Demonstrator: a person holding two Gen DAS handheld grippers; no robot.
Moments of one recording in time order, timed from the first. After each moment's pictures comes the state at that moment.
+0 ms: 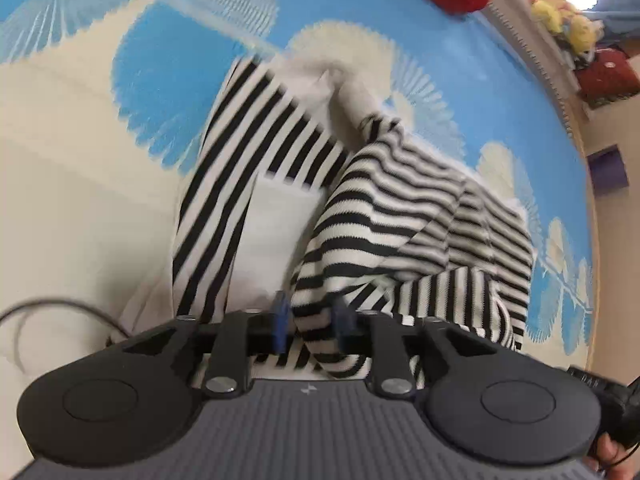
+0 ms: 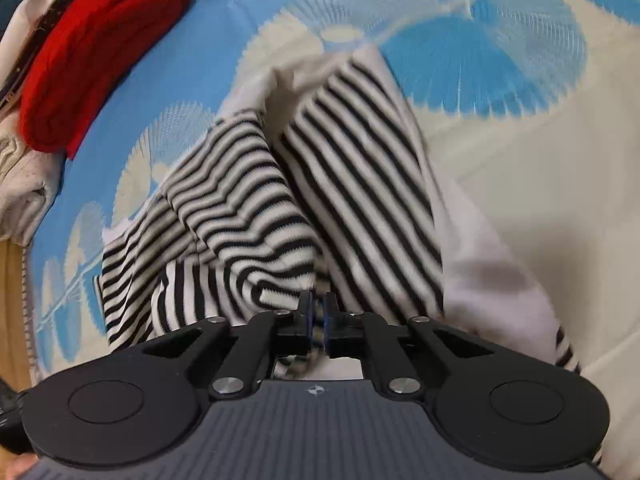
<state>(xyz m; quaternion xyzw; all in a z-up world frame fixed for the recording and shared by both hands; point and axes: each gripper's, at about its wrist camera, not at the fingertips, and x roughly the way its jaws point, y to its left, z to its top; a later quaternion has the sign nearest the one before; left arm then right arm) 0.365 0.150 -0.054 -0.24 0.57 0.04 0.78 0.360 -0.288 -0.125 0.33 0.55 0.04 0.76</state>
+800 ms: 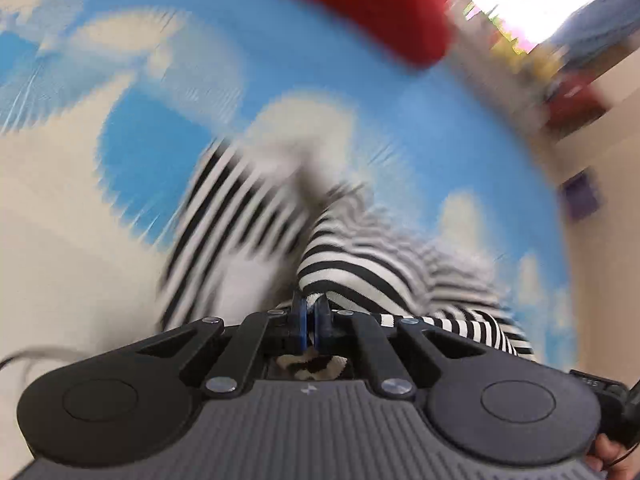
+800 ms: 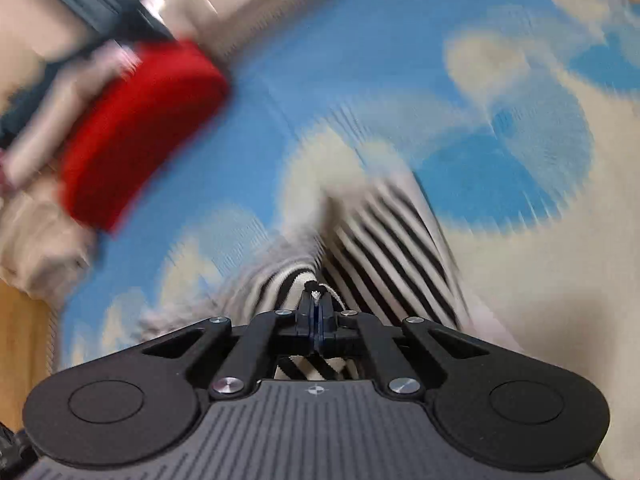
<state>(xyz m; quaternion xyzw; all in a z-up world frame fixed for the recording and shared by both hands) 0.363 0.149 -0.036 -0.24 0.54 0.04 0.81 0.359 -0.301 -0.115 0.36 0.52 0.02 0.77</state>
